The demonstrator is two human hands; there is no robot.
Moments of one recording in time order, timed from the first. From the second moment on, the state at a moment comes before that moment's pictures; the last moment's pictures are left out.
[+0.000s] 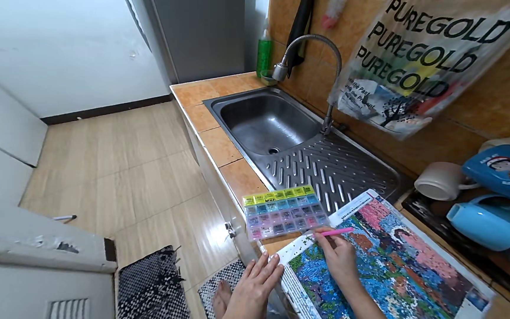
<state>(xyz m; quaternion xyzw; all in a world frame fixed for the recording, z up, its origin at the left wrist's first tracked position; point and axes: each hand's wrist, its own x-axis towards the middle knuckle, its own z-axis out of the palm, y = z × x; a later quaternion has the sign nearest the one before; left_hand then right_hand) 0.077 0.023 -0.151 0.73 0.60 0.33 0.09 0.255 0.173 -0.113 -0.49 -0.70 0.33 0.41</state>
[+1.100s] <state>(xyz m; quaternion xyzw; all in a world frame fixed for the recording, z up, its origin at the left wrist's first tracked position) 0.081 0.025 -0.154 0.72 0.61 0.32 0.05 0.288 0.137 -0.083 -0.53 -0.55 0.48 0.44</state>
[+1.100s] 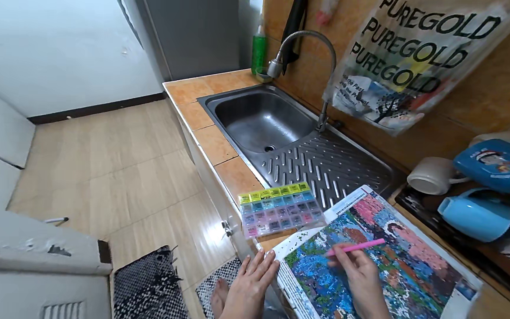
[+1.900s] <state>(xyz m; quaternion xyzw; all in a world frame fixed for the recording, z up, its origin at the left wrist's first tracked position) 0.082 0.027 -0.157 0.71 0.63 0.31 0.02 0.288 0.096 -0.096 -0.52 -0.62 0.45 0.39</state>
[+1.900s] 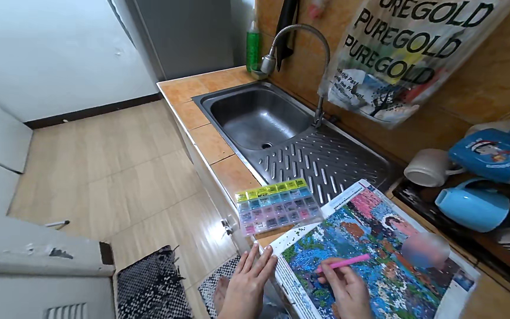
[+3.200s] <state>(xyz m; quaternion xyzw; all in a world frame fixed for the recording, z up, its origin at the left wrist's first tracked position) 0.084 0.025 -0.153 0.73 0.61 0.29 -0.03 0.286 0.106 -0.106 -0.45 -0.76 0.31 0.36</state>
